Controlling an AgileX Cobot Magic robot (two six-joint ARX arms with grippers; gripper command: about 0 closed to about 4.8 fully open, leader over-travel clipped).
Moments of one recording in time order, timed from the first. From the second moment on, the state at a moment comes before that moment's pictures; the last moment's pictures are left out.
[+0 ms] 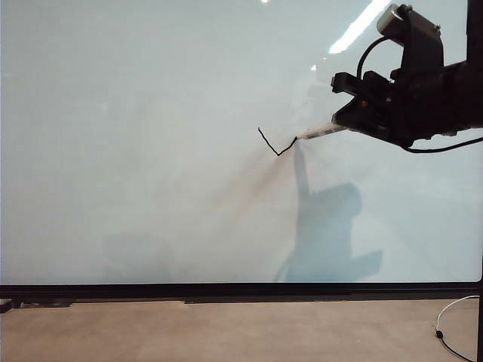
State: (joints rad) left arm 0.00 0.00 0.00 -0.04 0.00 -0.01; right arm 0.39 1.53 0.42 1.19 -0.08 0.22
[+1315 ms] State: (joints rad) left arm 0.00 0.00 0.00 -0.04 0.00 -0.01; right arm 0.32 1.37 0.41 1.09 -0.09 0.16
